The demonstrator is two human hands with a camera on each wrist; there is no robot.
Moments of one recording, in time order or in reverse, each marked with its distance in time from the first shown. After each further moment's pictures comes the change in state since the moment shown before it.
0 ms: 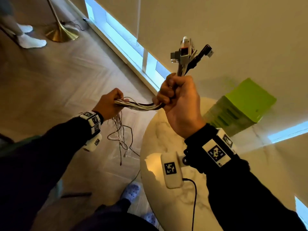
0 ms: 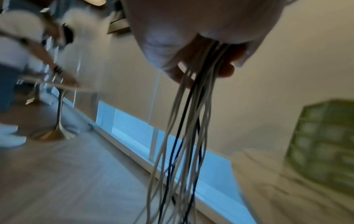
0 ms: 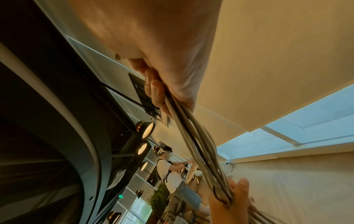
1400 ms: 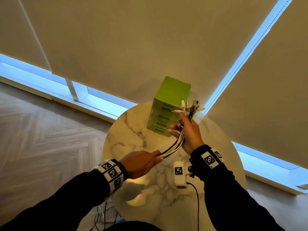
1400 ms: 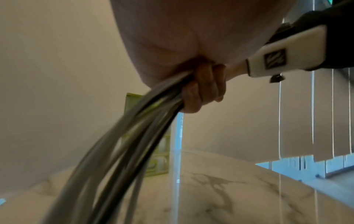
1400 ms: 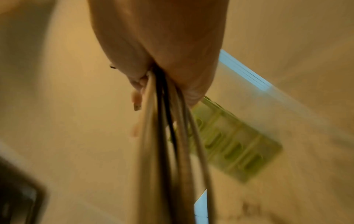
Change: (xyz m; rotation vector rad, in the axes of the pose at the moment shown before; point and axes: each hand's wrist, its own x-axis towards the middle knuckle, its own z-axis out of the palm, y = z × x) left_hand -0.057 0.173 0.158 0.261 -1.000 0.674; right_hand -0.068 -0.013 -0.198 -0.116 0.912 -0.139
